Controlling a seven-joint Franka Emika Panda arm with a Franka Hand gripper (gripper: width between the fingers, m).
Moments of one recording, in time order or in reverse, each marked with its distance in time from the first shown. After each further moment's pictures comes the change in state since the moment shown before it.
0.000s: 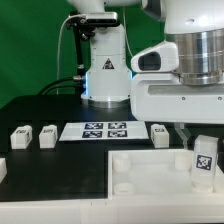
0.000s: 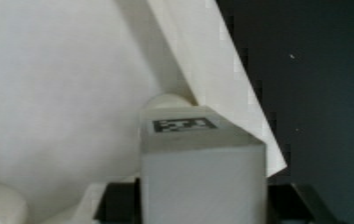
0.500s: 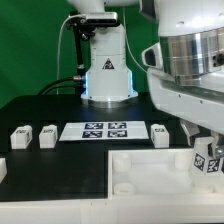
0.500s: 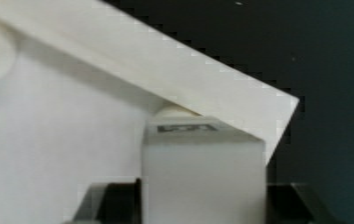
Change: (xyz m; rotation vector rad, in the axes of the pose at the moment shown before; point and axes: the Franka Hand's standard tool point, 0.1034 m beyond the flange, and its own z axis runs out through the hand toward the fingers) arm -0.001 -0.002 0.001 0.071 -0.033 0.862
